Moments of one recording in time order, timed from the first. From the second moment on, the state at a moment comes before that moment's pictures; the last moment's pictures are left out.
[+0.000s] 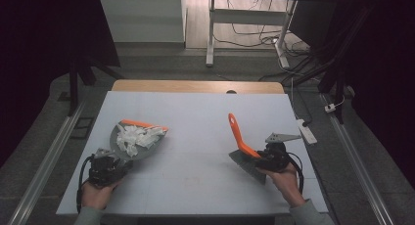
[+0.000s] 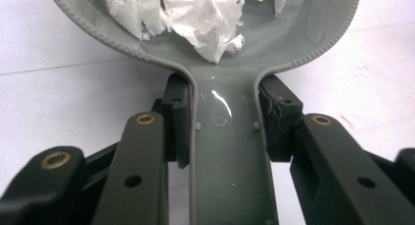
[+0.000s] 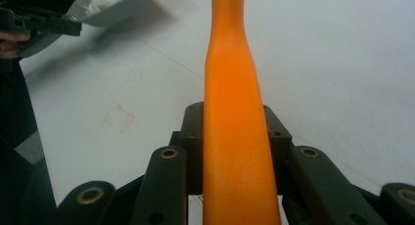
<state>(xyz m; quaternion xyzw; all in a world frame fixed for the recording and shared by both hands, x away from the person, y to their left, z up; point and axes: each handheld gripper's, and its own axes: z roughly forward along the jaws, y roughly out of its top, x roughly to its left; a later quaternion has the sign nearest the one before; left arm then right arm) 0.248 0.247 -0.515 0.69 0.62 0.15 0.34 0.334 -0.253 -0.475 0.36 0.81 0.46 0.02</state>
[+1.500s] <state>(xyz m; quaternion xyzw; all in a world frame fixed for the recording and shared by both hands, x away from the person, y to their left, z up) 0.246 0.252 -0.517 0.71 0.60 0.17 0.33 0.370 -0.275 -0.505 0.43 0.83 0.34 0.07</state>
